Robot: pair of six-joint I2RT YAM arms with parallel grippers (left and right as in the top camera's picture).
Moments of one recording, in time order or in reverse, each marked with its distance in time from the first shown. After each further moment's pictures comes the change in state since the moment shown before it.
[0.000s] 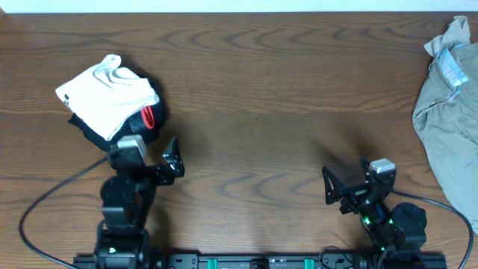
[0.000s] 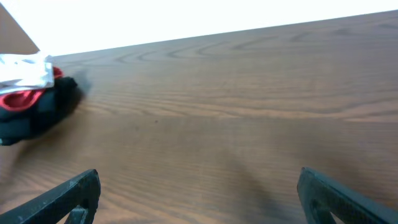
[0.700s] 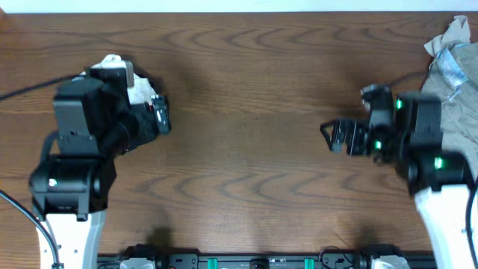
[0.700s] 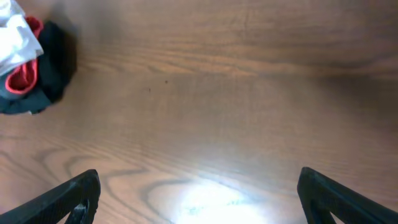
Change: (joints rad) left arm 0.000 0.599 1.017 -0.771 0.042 0.163; right arm -0.001 1.085 0.940 -0.502 -0.055 -0.066
